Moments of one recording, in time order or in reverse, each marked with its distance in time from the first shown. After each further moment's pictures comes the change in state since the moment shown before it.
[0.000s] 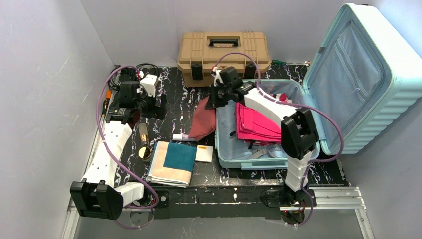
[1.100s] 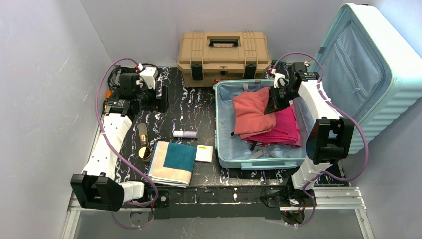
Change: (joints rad) left arm 0.000 0.080 0.136 -0.047 0.060 -0.080; right arm -0.621 -0.219 -0.122 -0.655 -0.155 -0.626
